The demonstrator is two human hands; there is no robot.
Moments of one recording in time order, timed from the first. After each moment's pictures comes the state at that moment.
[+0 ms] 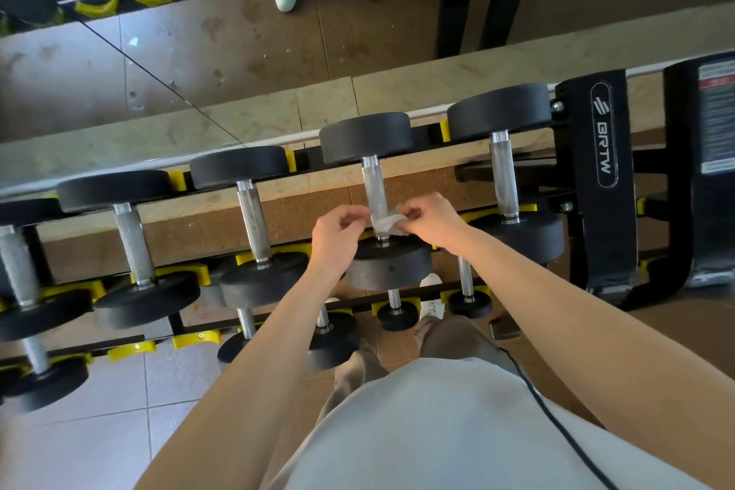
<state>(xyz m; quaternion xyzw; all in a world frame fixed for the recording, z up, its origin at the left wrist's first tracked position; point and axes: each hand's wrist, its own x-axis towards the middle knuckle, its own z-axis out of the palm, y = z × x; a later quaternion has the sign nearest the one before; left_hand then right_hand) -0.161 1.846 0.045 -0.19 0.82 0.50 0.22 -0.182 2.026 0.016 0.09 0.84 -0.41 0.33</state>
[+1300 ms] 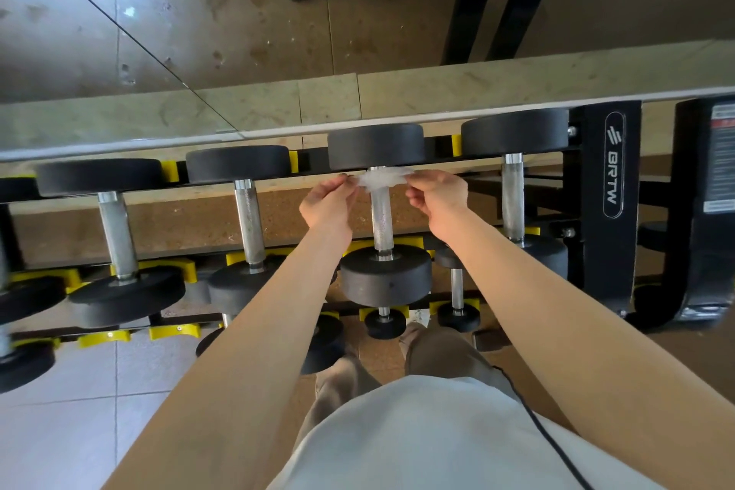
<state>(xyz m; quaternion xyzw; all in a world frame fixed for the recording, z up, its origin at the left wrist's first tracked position) -0.227 1.862 0.044 -0.54 0.47 0.70 0.08 -0.237 2.013 0.020 0.43 0.60 -0.65 0.19</state>
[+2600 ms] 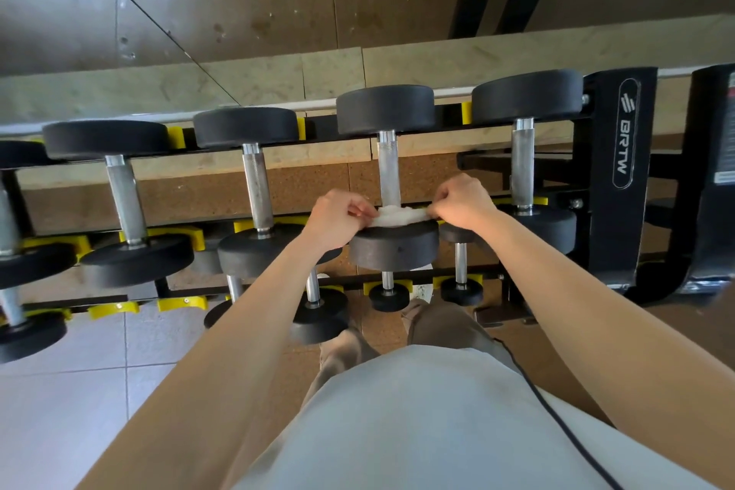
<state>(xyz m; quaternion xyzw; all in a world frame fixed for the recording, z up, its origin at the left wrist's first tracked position) -0.170 1.810 0.012 -0.01 0.87 0.35 0.34 -0.191 2.045 0.011 0.08 0.90 -0.21 0.37</state>
